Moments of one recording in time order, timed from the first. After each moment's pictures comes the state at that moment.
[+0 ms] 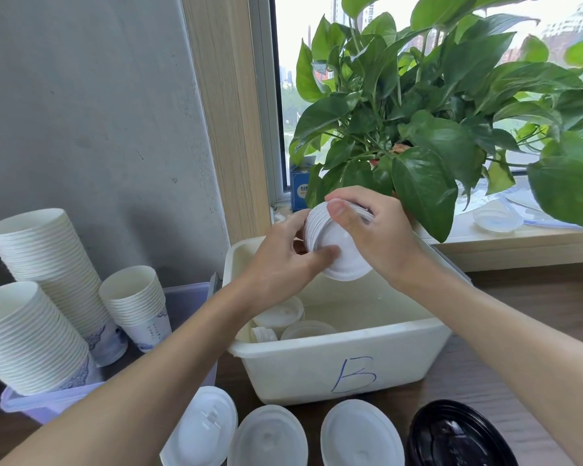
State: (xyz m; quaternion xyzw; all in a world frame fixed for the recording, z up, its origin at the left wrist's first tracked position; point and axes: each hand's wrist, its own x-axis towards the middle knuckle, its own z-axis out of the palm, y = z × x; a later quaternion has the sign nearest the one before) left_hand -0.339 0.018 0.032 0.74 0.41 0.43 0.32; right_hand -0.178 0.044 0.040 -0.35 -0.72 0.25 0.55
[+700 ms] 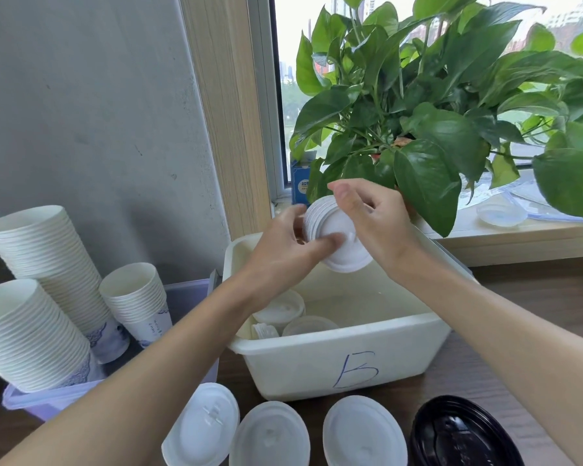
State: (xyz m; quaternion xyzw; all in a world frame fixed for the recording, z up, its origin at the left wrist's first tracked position) left_hand -0.335 0.023 0.031 0.68 0.48 0.44 0.34; right_hand -0.180 0.046 0.042 -0.35 -0.68 0.29 0.57
